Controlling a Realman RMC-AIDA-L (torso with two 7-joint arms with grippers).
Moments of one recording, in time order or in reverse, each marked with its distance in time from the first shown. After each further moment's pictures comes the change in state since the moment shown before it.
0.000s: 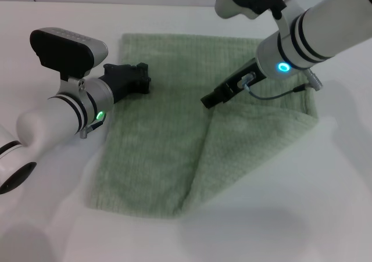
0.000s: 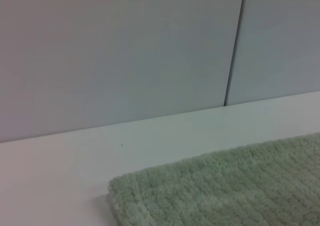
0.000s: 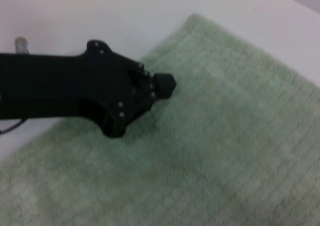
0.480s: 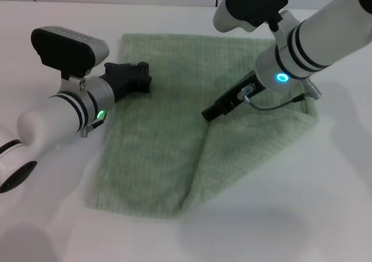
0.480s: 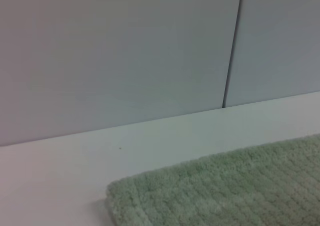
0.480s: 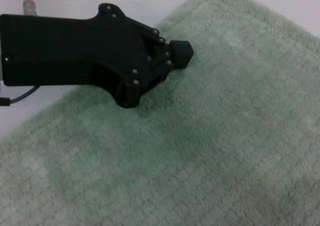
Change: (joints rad) left arm -0.004 0.000 0.000 0.000 0.000 0.000 0.005; right arm 0.027 0.001 -0.008 0.087 0.045 0.002 -0.045
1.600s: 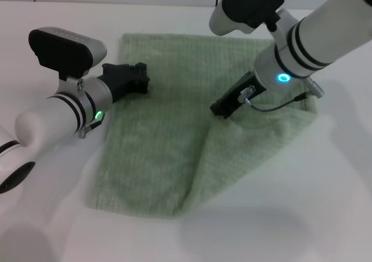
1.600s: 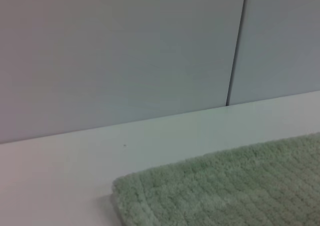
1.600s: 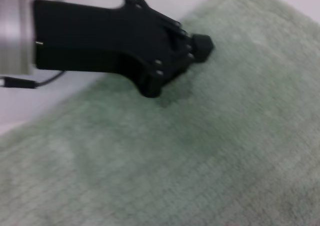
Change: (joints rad) left arm 0.005 0.003 0.000 0.000 0.000 0.000 -0.003; right arm -0.010 -0.003 0.003 -0.064 0.000 0.072 -0.045
